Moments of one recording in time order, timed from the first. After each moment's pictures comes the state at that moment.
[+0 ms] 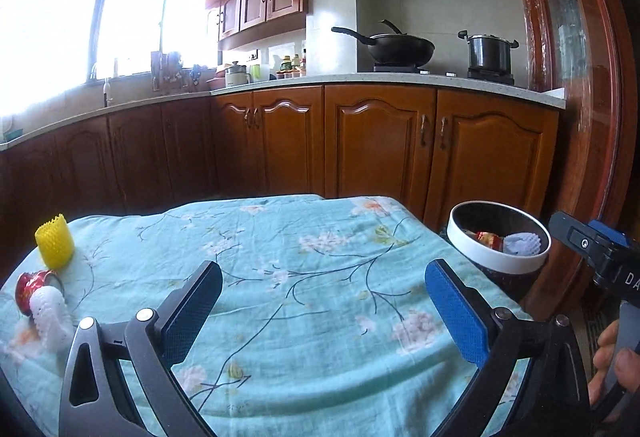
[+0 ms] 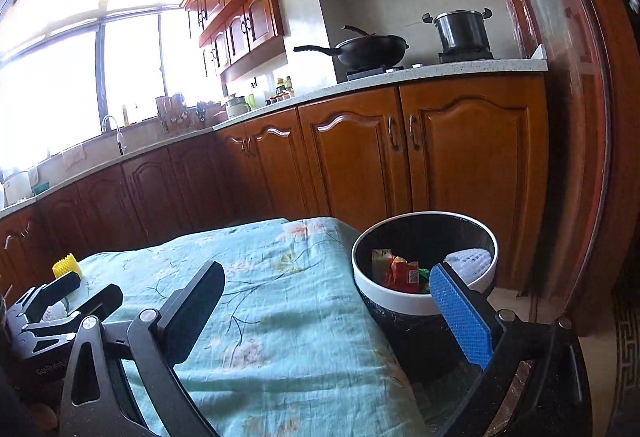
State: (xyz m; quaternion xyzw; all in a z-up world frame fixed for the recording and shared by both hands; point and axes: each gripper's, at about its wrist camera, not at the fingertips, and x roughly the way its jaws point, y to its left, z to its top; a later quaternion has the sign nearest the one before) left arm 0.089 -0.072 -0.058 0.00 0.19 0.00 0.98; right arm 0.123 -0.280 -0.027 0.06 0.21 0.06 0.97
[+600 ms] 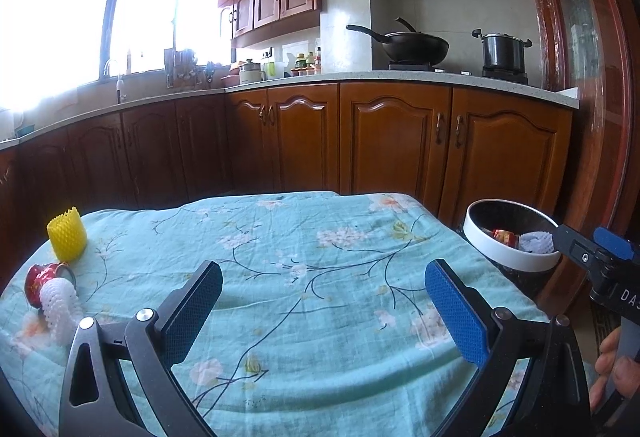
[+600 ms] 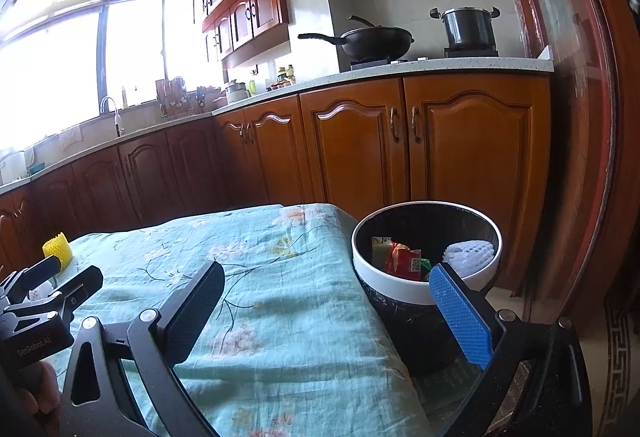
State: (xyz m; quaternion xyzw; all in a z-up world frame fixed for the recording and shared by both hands) left arm 0.098 -0.062 -0.058 0.00 0.20 0.01 0.98; right arm 0.120 -0.271 -0.035 0.04 0.22 0.06 0.97
